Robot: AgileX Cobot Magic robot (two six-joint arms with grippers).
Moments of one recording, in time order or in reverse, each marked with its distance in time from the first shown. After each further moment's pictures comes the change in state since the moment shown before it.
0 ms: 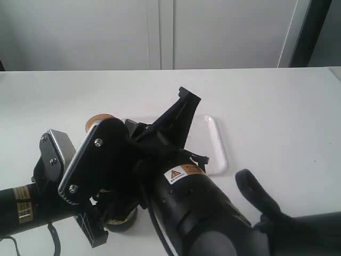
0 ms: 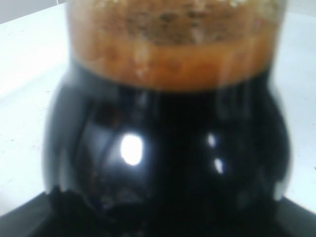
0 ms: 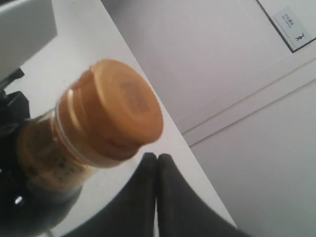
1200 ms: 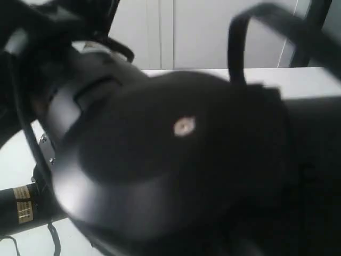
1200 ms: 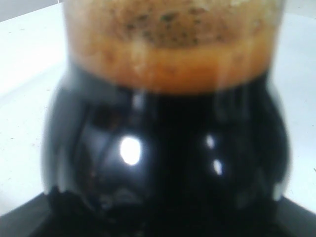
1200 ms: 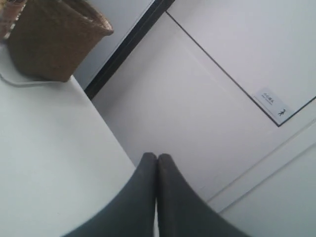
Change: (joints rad) left arm 0.000 0.000 0.000 -0.002 0.000 -0.011; right arm 0.074 -0.008 -0.469 0.188 0.092 -0.325
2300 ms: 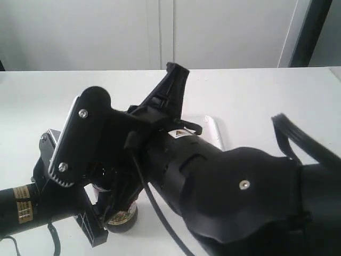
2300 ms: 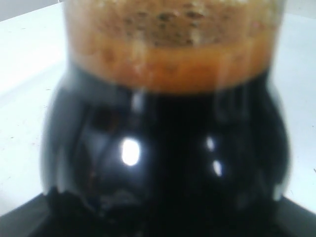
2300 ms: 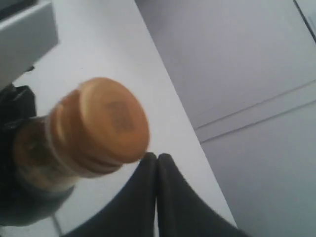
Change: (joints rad) left arm 0.000 0.000 0.000 0.000 0.000 -0.002; right arm -0.126 -0.049 0.345 0.103 0.092 -0.120
